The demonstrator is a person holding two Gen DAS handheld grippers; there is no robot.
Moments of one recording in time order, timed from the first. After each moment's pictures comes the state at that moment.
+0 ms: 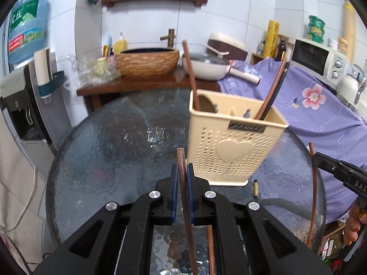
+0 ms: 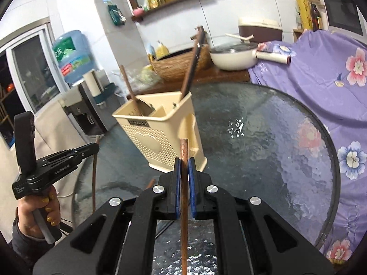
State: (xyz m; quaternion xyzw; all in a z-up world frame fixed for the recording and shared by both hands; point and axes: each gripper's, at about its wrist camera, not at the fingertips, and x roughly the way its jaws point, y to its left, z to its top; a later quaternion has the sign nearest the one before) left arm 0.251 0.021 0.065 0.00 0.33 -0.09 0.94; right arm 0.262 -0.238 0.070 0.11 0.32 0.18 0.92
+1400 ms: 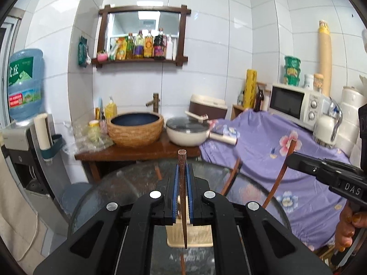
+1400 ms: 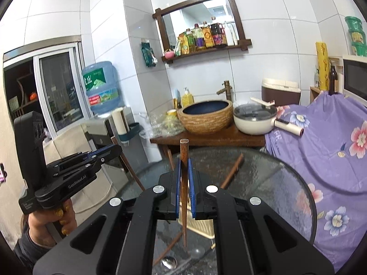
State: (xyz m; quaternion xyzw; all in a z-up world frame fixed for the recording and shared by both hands) left arm 0.232 -0.006 0.230 0.00 0.18 -0.12 0.98; right arm 0.252 -0.219 0.255 0.08 0.20 0.22 0.95
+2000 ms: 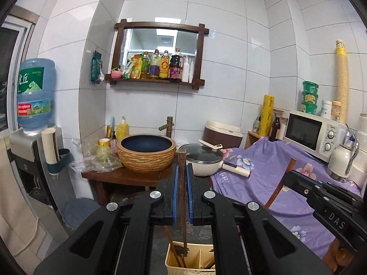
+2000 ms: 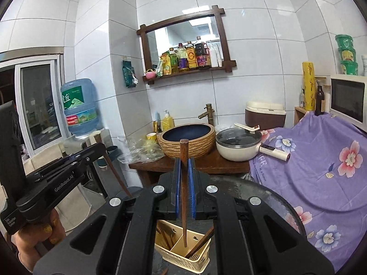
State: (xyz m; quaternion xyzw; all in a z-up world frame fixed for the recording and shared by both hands) left arm 0.284 -0.017 0.264 -0.03 0.13 -0.07 0.99; right arm 0.309 -0.204 0.279 0.08 0.16 0.14 0.97
